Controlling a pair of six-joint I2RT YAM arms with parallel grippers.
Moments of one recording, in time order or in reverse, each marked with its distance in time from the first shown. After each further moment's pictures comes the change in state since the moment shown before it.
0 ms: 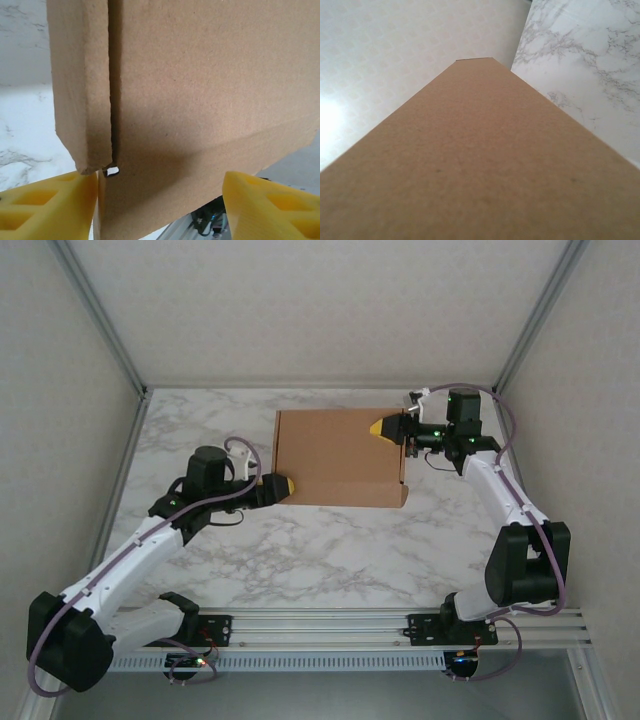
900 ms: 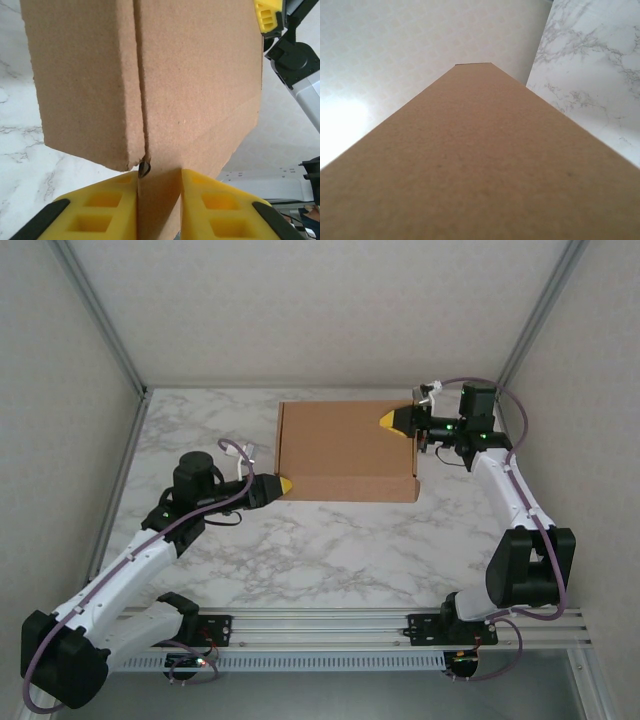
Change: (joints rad) left arm 0.009 -0.091 -0.062 0.196 0.145 -0.135; right arm -0.055 -0.015 0.049 -0.024 -0.099 0.060
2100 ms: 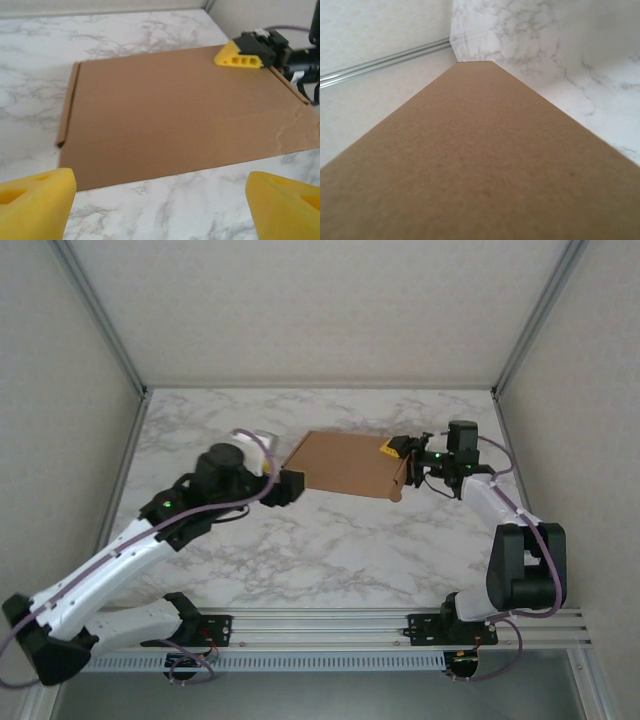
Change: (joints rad) left arm -0.396 0.092 0.372 -0.444 -0.828 0.481; right arm 0.019 -0.019 -0.364 0.202 0.328 0.542
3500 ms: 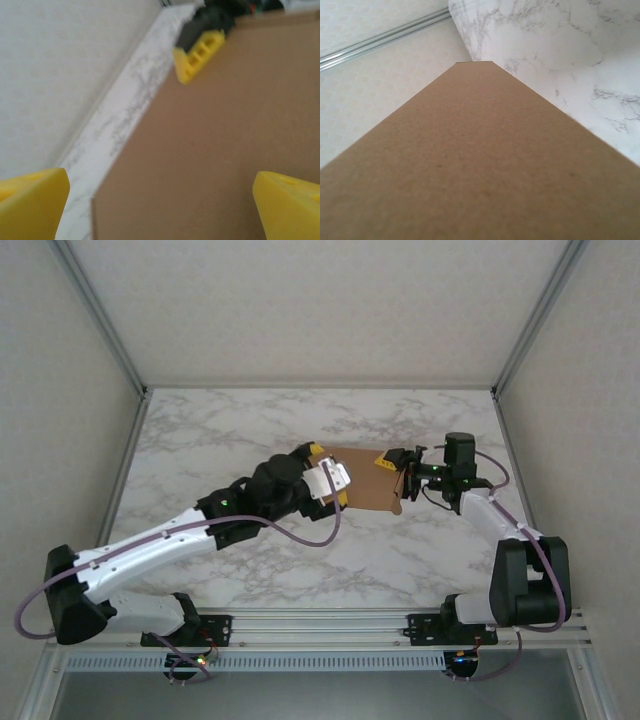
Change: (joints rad) left arm -0.182 0.206 0.024 0.216 -0.132 0.791; right arm 0.019 -0.091 -0.089 0.038 -0.087 0.069
